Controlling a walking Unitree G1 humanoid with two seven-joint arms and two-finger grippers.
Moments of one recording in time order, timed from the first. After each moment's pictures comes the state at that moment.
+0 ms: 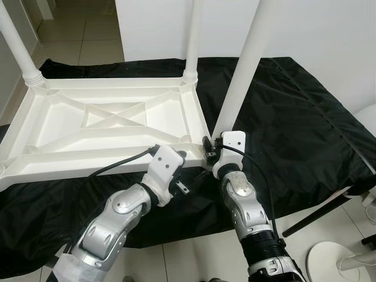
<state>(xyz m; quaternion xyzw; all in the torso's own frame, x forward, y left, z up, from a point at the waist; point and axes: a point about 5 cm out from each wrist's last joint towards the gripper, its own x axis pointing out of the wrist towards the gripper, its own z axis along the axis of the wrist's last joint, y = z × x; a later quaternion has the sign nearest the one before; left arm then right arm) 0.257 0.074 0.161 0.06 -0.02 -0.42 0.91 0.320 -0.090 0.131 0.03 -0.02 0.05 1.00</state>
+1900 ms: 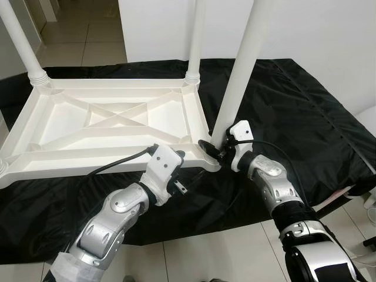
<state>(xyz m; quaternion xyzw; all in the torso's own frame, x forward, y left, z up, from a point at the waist) 0.259 0.078 0.161 0.07 -0.02 -0.41 0.91 0.351 -0.116 0.146 -0.07 -0.04 0.32 0.94</state>
